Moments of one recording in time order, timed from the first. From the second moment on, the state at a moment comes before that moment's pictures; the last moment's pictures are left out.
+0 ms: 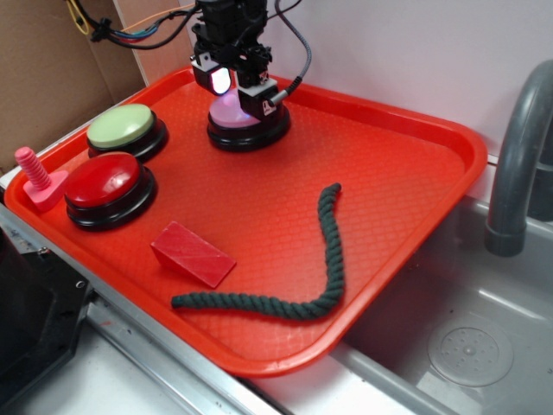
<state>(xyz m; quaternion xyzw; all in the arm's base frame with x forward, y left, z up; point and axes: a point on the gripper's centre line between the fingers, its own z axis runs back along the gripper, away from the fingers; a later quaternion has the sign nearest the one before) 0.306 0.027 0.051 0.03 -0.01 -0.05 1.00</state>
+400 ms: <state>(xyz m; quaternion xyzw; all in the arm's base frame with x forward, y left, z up) 0.295 0.034 0.067 0.06 0.03 -0.11 0.99</state>
